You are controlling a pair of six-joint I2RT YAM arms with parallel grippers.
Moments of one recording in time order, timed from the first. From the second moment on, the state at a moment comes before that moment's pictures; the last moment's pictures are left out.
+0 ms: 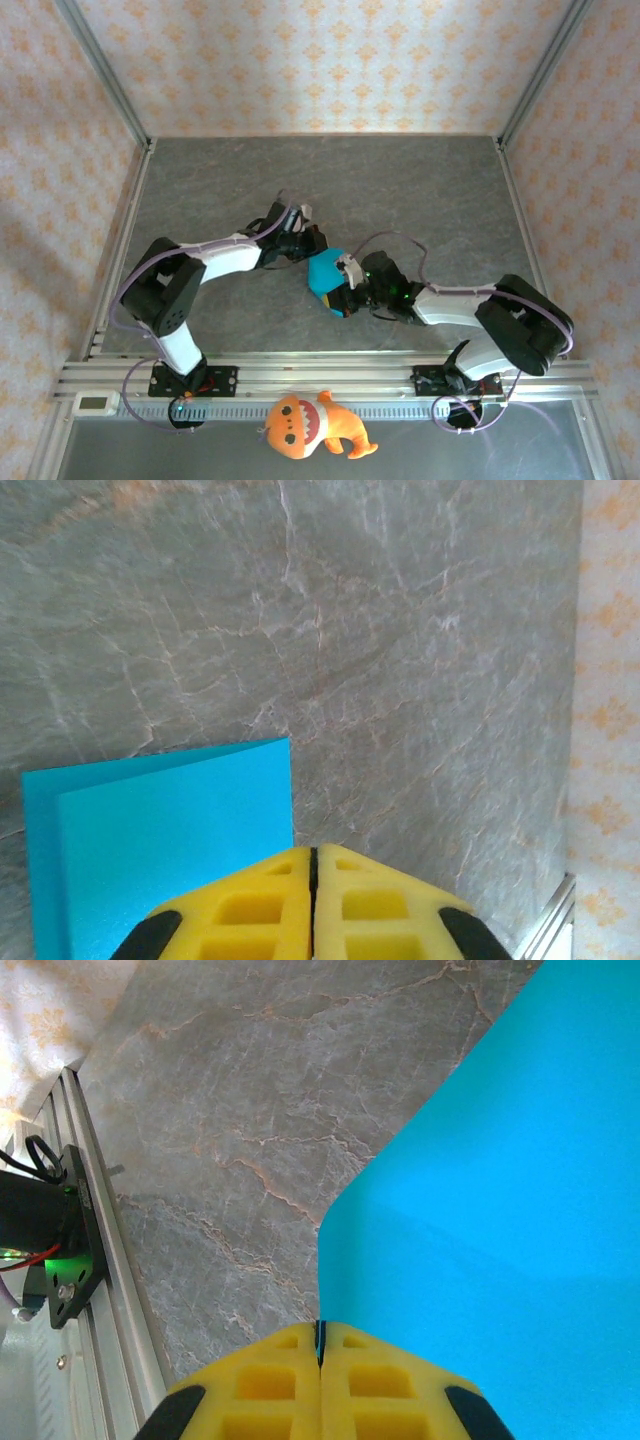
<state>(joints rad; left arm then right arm) -0.53 1.73 0.93 0.02 0.39 -0.88 0.79 1.42 0.43 0.35 -0.49 0.46</state>
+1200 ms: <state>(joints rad) -0.58 1.90 1.05 -0.14 0.28 -0.72 0.72 1.54 0.55 0.18 -0.41 0.49</state>
